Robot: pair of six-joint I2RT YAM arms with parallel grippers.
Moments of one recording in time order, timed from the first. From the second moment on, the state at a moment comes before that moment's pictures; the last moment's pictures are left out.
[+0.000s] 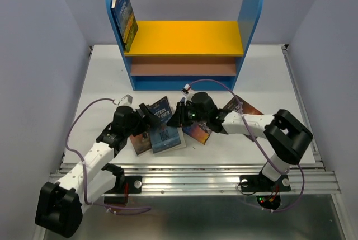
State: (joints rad) left arm -0.36 0.89 0.37 -0.14 0.08 -0.84; right arm 0.84 1.70 0.89 0.35 -0.38 0.81
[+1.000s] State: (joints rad) left arm -0.36 0.81 0.50 0.49 0.63 -0.84; right arm 0.76 1.03 0.93 -0.08 -0.26 0.55
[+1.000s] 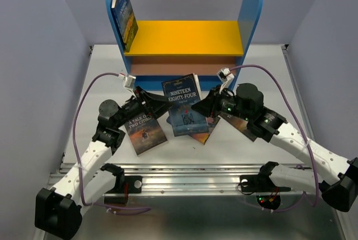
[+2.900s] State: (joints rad) left arm -0.37 0.83 0.56 0.59 0.61 -0.80; right arm 0.77 1.09 1.15 -0.28 0.04 0.54
